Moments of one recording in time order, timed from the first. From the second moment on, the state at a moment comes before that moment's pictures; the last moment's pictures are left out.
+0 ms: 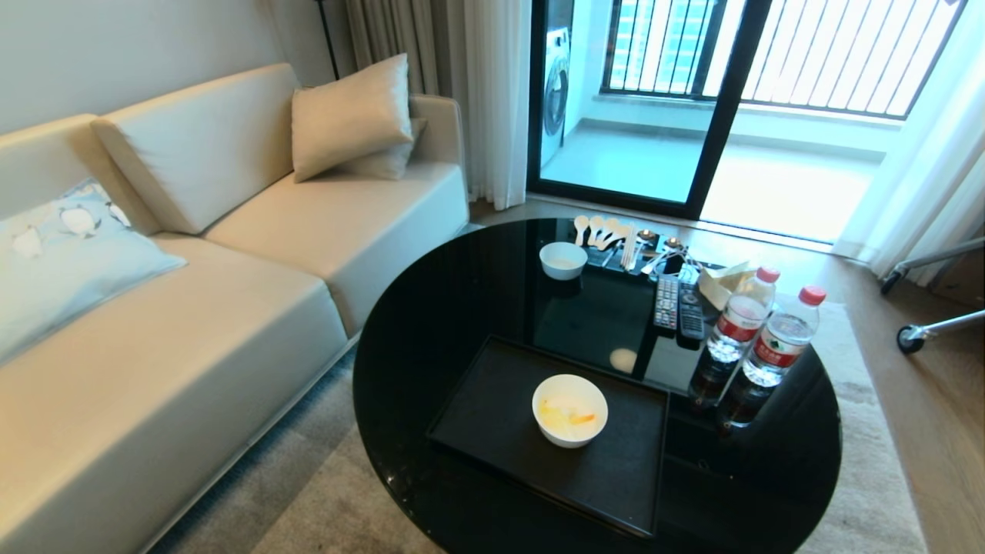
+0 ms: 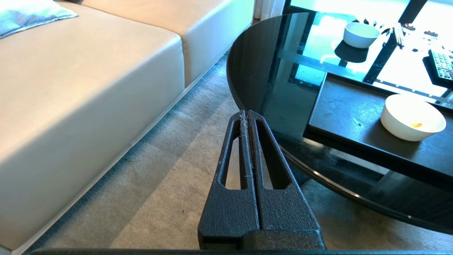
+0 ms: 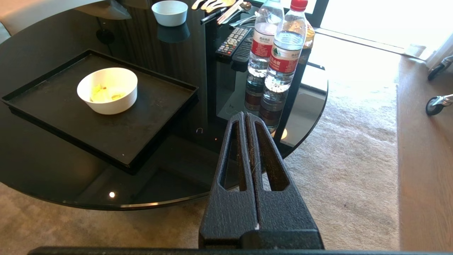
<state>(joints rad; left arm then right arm) 0.00 0.00 0.00 -0.01 0.01 -0.09 -0.01 0.00 0.00 0.00 0.03 -0.07</state>
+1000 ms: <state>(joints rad) 0.00 0.00 0.00 -0.01 0.01 -0.09 -0.01 0.00 -0.04 0.00 0.07 -0.12</state>
